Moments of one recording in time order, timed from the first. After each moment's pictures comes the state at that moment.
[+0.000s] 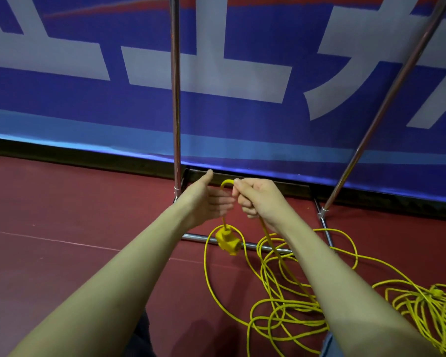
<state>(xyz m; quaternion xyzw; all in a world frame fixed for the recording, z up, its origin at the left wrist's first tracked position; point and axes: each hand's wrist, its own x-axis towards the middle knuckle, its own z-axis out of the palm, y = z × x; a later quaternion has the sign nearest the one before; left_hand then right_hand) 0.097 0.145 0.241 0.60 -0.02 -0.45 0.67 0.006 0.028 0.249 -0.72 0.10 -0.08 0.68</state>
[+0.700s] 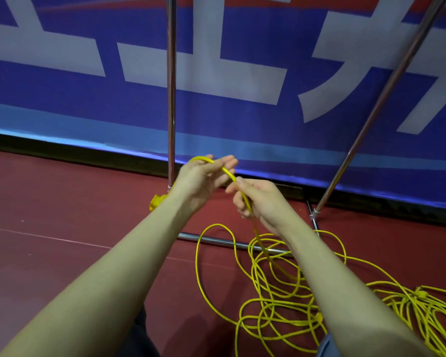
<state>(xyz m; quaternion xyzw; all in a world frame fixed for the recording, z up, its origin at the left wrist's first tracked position) 0.088 0.127 0.270 0.38 -0.07 -0.32 0.86 -0.009 0.021 0.254 -0.70 0.10 -0.07 0.70</state>
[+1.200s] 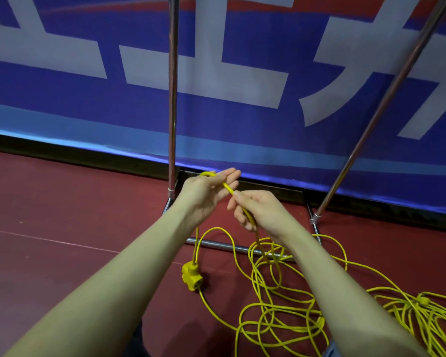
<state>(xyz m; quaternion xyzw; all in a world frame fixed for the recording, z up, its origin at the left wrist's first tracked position) 0.081 0.126 0.258 0.37 -0.04 -0.35 0.86 -0.012 0.017 0.246 -0.77 0.10 -0.03 0.63</state>
